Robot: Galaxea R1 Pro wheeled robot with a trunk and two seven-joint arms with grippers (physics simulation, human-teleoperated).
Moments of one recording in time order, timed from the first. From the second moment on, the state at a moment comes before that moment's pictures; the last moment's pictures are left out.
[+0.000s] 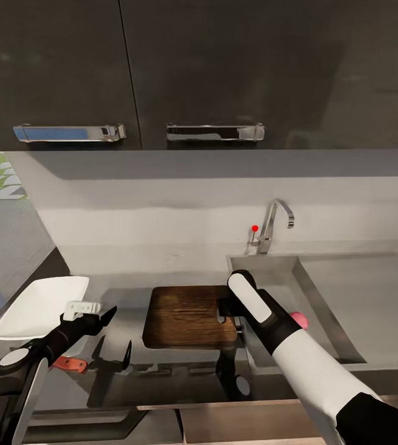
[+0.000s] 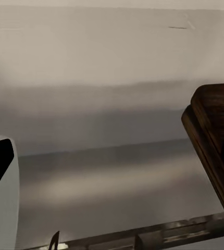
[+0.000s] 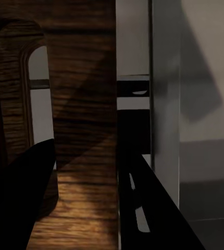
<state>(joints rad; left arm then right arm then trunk) -0.24 0.12 0.23 -1.59 0.02 0.50 -0.42 -0.88 0.10 0.50 -0.95 -1.22 1.03 -1.11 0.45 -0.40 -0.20</state>
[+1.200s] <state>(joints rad) -0.24 0.12 0.23 -1.59 0.02 0.50 -0.42 -0.88 0.10 0.50 -0.95 -1.22 1.03 -1.11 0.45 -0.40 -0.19</state>
